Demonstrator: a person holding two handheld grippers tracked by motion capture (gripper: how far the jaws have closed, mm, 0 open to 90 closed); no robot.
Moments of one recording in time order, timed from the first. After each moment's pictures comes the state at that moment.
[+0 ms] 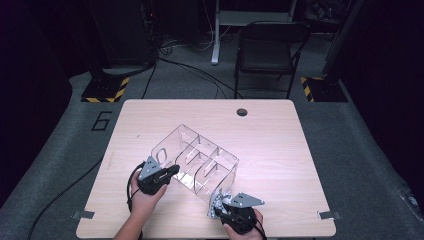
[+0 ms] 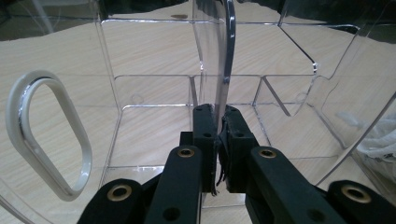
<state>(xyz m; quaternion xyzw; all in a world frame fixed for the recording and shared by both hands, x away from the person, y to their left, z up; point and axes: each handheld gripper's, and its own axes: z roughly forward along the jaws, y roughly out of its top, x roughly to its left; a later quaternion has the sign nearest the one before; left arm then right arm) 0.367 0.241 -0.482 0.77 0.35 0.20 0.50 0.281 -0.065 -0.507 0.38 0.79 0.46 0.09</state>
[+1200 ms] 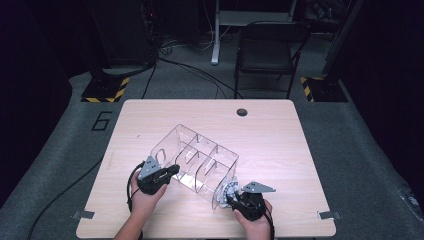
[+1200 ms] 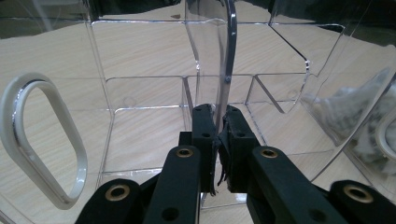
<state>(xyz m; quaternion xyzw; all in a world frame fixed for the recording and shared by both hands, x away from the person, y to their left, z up) 0.368 0.241 -0.483 0.76 0.35 0.20 0.51 0.312 -0.096 -0.507 0.45 0.76 0.46 0.09</state>
